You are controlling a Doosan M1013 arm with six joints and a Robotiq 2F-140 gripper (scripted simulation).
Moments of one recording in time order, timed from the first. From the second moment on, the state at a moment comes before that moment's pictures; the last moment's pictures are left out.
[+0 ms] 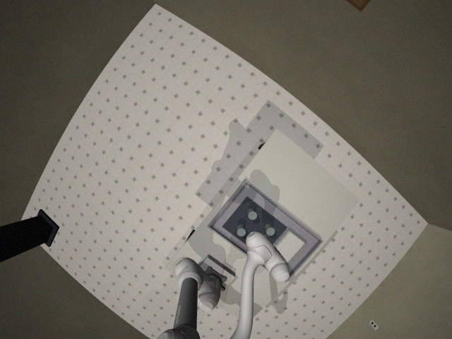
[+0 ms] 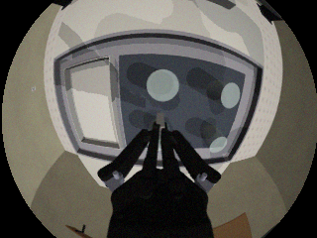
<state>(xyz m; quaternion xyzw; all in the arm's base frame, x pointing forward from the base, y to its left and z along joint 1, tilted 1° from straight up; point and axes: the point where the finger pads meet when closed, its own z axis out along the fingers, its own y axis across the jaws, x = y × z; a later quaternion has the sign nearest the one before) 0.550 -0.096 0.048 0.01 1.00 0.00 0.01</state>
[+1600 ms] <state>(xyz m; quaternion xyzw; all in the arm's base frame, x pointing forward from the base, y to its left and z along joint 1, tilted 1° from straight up) 0.555 -0.096 0.048 0.01 1.00 0.00 0.01</state>
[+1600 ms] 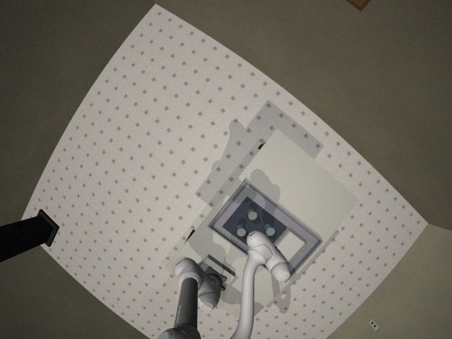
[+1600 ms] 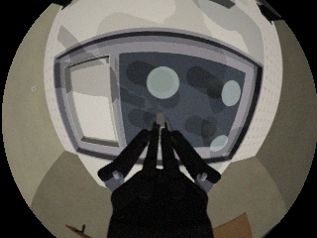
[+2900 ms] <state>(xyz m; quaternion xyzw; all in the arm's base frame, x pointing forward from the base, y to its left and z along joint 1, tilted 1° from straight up) 0.560 -0.096 0.048 0.01 1.00 0.00 0.01</state>
